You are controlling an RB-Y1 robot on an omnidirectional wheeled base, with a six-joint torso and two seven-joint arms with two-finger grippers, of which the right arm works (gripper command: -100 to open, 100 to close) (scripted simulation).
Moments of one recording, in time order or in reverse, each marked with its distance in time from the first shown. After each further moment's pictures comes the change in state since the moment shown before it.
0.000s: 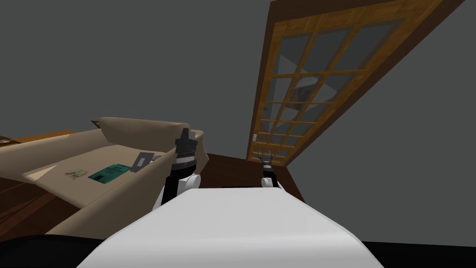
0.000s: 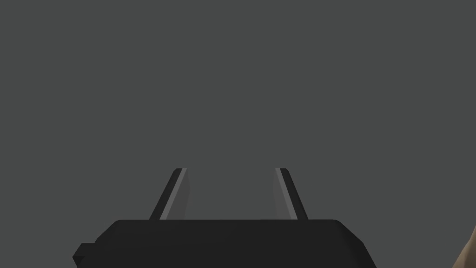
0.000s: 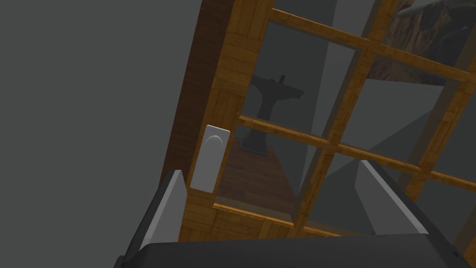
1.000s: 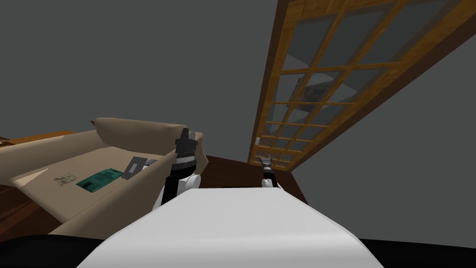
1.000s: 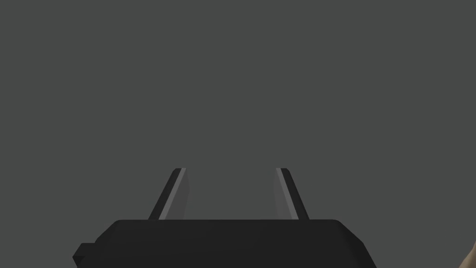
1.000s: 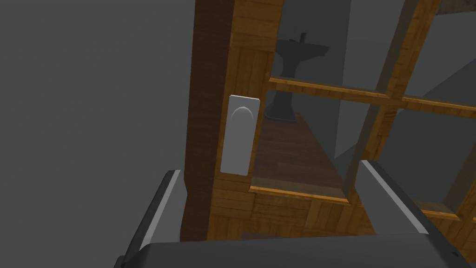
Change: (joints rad) arm -0.071 -0.024 0.032 0.204 -0.076 -0.029 -0.164
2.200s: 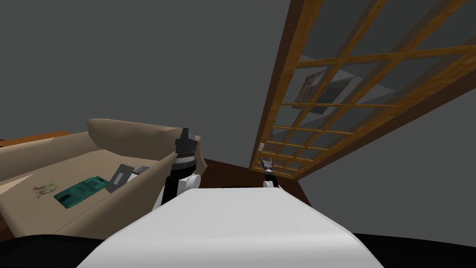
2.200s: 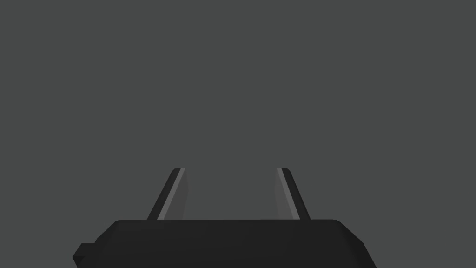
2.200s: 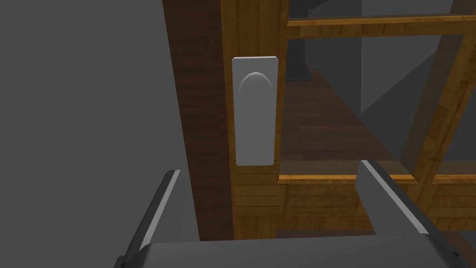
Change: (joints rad) arm -0.085 -0.027 0.040 0.249 -0.092 -0.036 -0.201
